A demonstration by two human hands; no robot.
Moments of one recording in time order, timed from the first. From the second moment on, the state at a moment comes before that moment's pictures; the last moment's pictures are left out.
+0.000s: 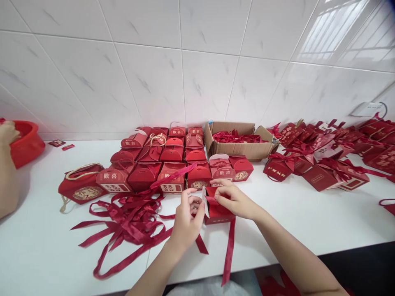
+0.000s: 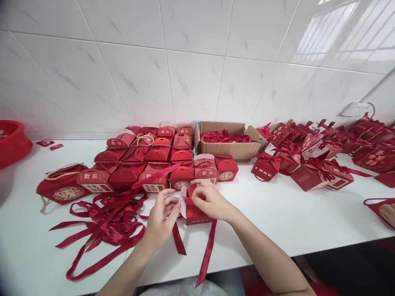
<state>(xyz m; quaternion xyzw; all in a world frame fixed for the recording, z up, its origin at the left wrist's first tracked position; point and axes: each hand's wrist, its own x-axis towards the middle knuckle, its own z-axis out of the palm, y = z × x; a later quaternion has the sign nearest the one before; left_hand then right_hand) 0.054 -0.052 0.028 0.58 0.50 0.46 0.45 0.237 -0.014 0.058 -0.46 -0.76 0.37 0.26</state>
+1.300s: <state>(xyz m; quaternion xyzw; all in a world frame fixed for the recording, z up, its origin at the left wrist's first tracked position) 0.022 -0.002 0.112 0.46 0.31 0.49 0.67 0.267 -0.081 -0.047 -0.32 -0.30 0.86 0.27</state>
